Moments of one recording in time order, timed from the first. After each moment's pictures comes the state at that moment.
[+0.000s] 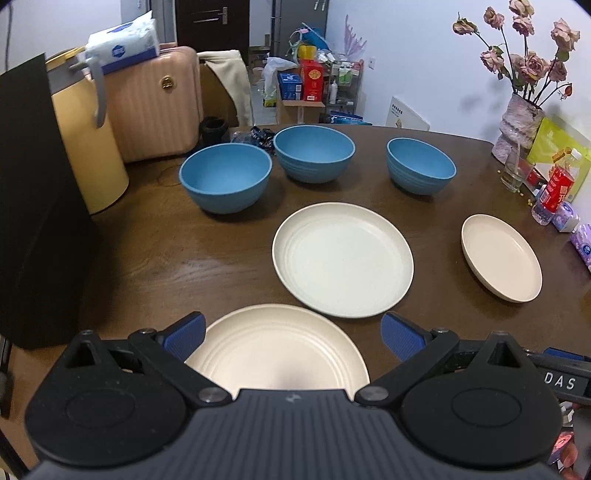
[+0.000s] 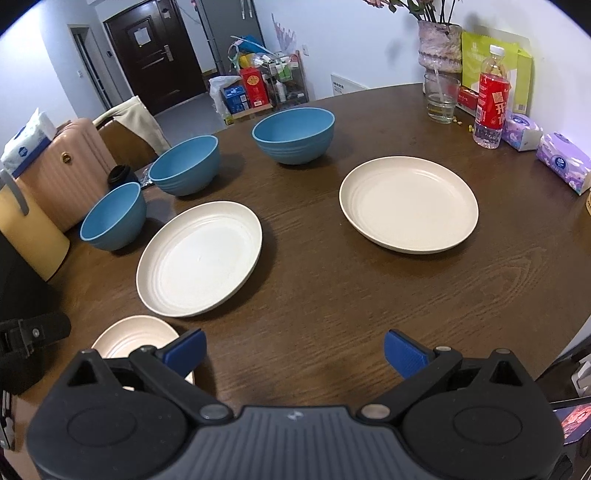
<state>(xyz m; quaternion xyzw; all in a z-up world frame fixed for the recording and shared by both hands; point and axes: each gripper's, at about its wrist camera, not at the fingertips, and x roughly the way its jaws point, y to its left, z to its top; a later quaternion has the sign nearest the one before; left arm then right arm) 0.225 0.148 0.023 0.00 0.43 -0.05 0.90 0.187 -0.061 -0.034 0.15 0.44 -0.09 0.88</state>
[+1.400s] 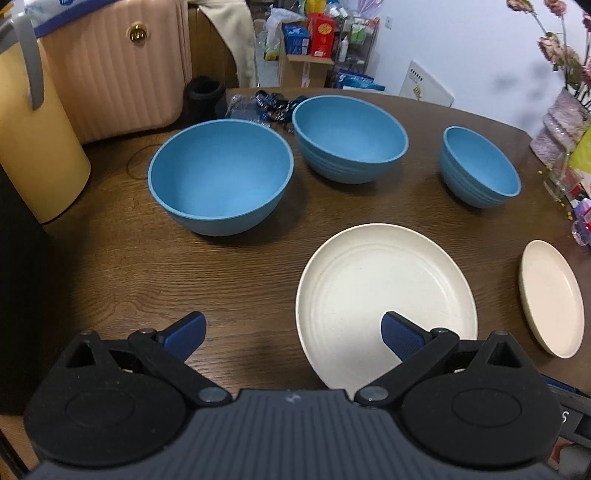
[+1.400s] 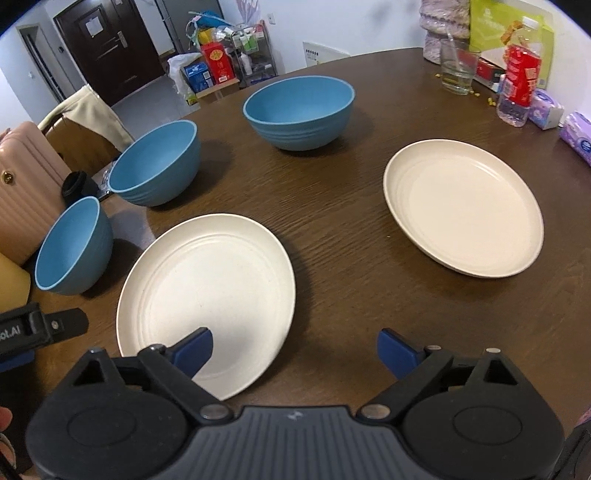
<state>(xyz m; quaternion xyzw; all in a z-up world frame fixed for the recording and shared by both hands) 0.390 0.172 -0.033 -0.02 0.51 -0.05 0.86 0.319 -0.030 -0.071 0.18 0.49 -0.14 0.84</state>
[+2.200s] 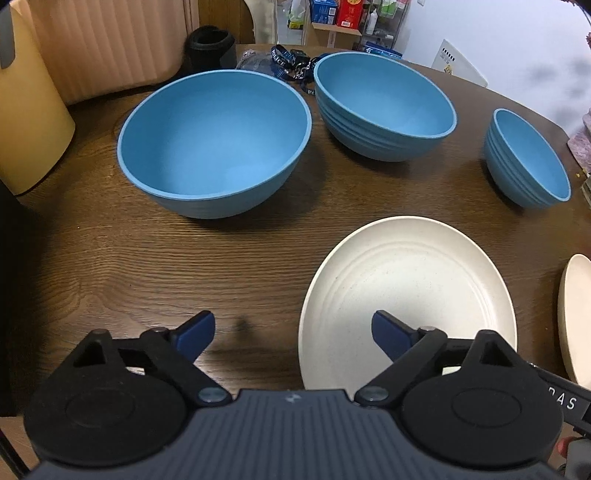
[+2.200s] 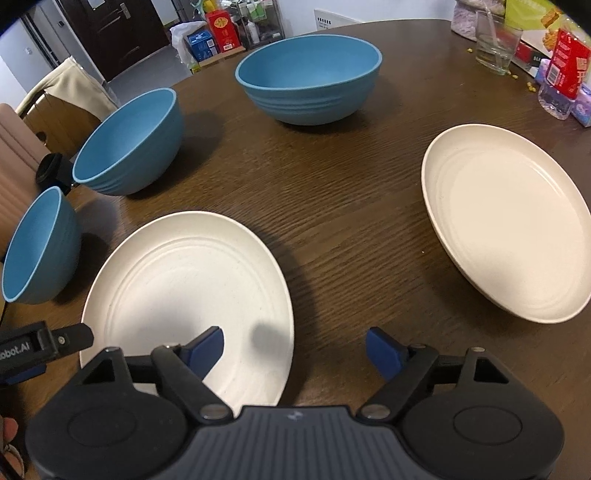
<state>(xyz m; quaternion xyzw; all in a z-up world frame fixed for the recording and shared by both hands) 0.440 0.162 -0.086 -0.04 0.55 -0.02 0.83 0.378 -0.054 -0.115 0.18 0.54 -0.12 0.82</state>
